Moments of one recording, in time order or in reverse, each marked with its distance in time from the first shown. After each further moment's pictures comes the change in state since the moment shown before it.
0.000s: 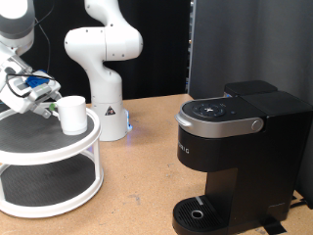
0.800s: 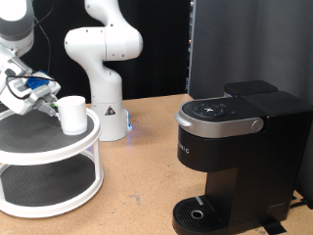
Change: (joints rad) arm 0.000 0.011 -0.011 -0.002 -0.002 -0.002 -0.005
